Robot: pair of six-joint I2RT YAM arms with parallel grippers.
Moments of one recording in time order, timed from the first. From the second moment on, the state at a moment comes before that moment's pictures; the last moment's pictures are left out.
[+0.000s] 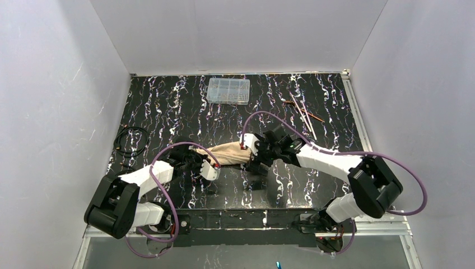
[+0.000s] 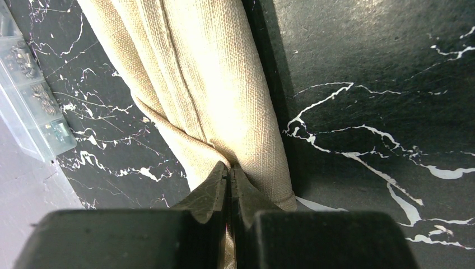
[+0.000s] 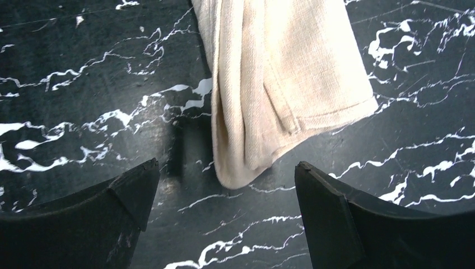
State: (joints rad) left arm -0.41 1.26 0.43 -0.12 0.30 1.56; right arm 0.77 1.43 0.80 -0.24 -0.36 -0.52
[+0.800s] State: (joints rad) left arm -0.41 1.26 0.43 -0.12 0.30 1.53; right arm 0.81 1.61 0.95 -0.16 -0.31 -0.56
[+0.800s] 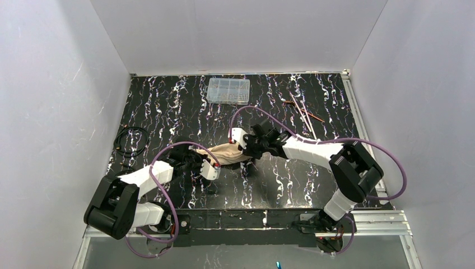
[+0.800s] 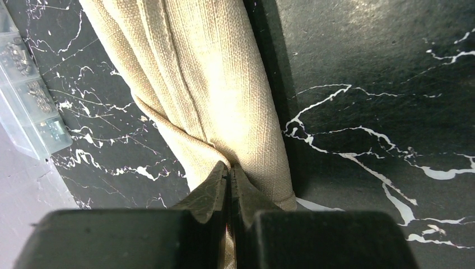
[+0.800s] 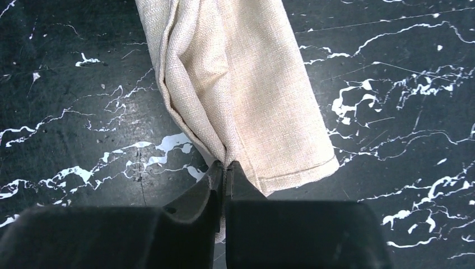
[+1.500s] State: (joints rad) left arm -0.41 1.20 0.41 -0.17 0.35 1.60; right arm 0.73 2.00 1.50 -0.68 -0.54 -0.67
